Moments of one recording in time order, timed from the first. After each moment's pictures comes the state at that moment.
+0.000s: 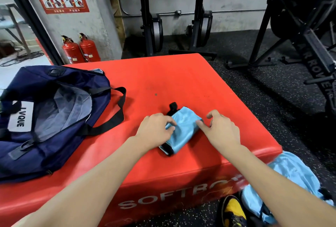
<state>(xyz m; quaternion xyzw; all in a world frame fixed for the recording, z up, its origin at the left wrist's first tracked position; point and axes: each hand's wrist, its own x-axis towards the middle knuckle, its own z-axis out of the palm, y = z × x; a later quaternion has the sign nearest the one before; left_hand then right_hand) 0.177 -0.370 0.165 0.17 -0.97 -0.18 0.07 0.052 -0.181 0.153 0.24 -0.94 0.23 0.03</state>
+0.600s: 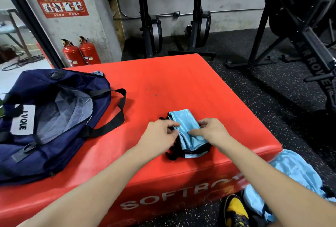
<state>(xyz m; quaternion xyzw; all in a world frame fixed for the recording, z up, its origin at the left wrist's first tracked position) 0.201 -0.336 0.187 0.25 -0.87 -0.41 0.07 0.054 -0.197 0.153 0.17 -0.85 0.43 -0.25</state>
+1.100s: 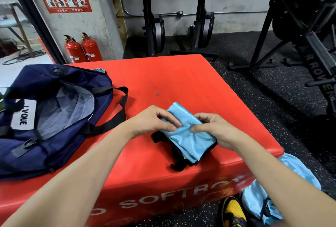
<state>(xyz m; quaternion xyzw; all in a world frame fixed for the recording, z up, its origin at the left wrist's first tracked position) 0.193 -0.392 0.213 0.07 -0.82 -0.56 -0.02 0.056 -0.190 0.185 0.26 -0.65 0.57 -0.42</state>
